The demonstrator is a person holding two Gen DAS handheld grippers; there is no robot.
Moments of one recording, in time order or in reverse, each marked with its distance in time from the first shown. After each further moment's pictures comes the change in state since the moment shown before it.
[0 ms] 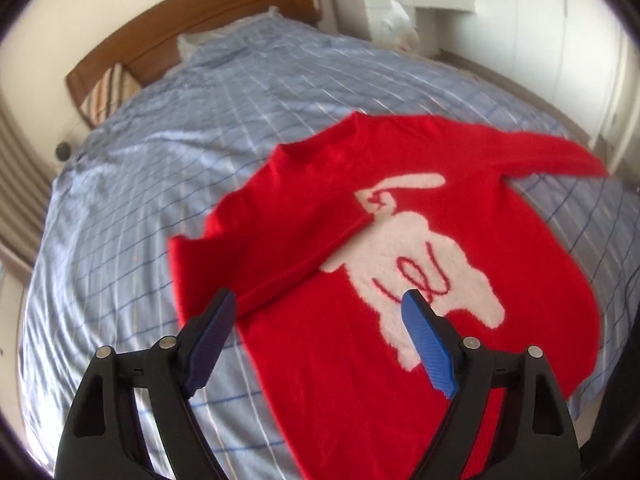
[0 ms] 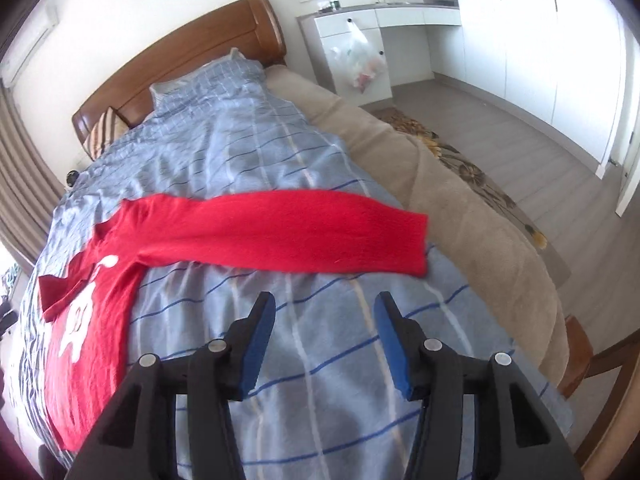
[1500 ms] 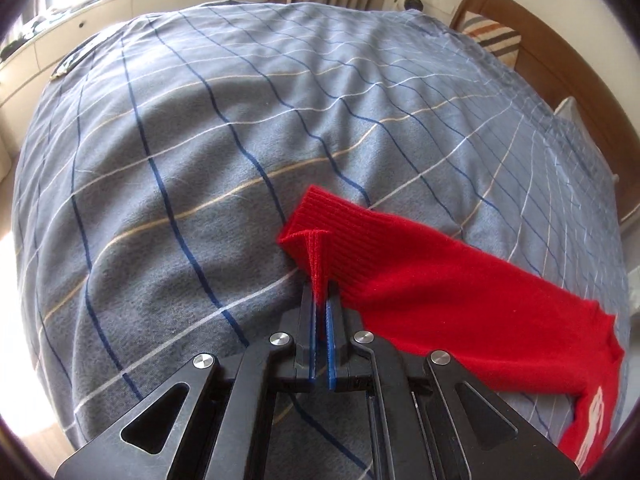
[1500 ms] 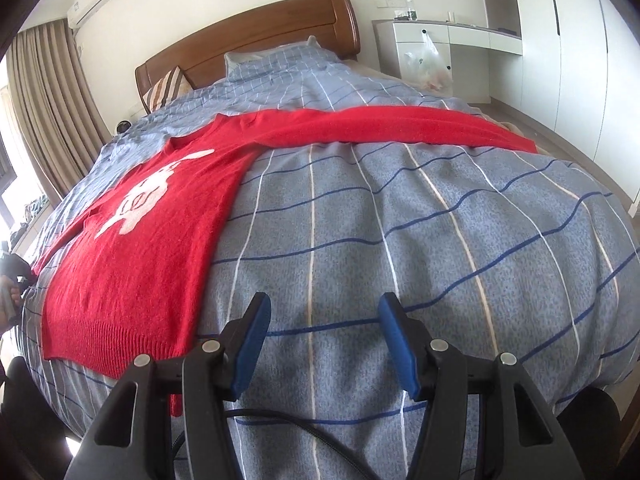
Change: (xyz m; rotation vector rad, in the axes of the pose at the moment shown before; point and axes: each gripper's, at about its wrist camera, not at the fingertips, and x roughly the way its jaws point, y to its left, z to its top) left arm 0.007 0.265 -0.302 -1.352 0.024 0.371; right arm -0.002 0.107 -0.138 -0.177 -0.040 0.080
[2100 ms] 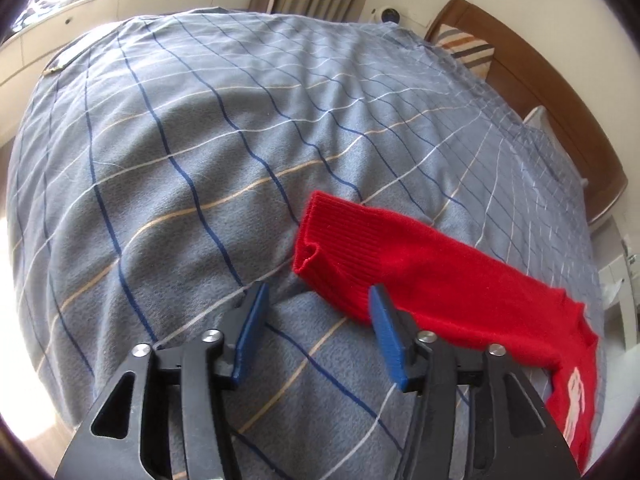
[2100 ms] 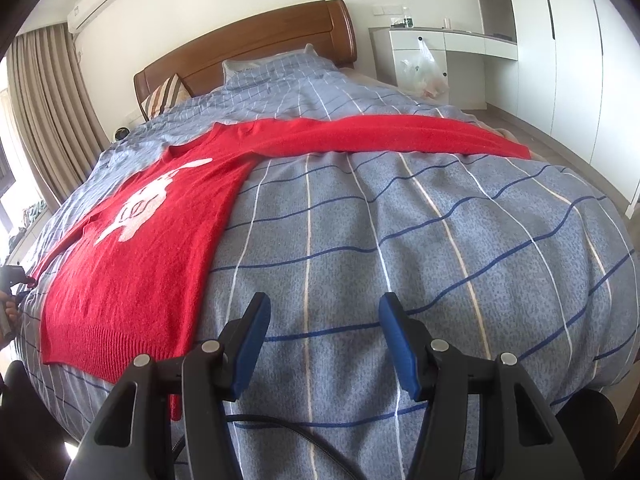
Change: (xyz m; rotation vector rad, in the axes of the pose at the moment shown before) left arm -0.039 0.025 -0.012 0.003 -0.042 -0.122; right arm -0.008 -0.004 0.000 0.010 -0.035 -0.005
